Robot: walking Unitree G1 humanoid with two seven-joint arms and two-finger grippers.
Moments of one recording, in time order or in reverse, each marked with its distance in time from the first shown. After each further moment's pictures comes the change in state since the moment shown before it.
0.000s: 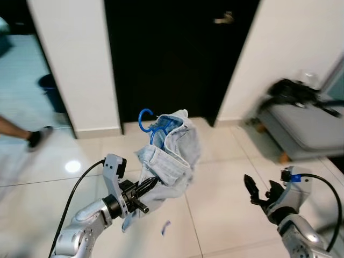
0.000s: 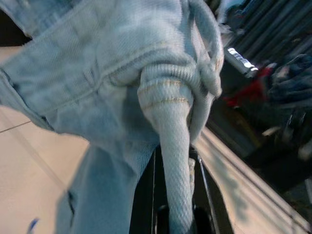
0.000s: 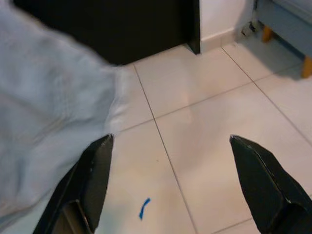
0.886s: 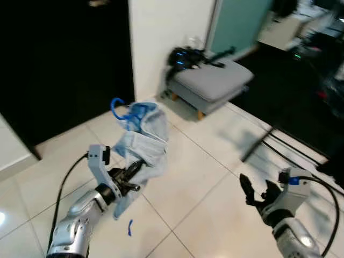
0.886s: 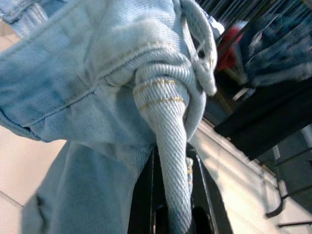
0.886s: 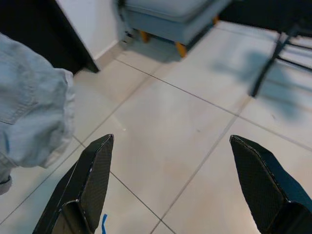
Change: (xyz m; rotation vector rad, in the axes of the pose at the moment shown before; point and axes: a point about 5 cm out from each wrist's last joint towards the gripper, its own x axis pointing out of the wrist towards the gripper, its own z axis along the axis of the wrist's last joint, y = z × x) left arm -0.004 0.029 0.021 -0.035 -0.167 0.305; right arm 0.005 0.014 0.011 -0.002 -0.046 0.011
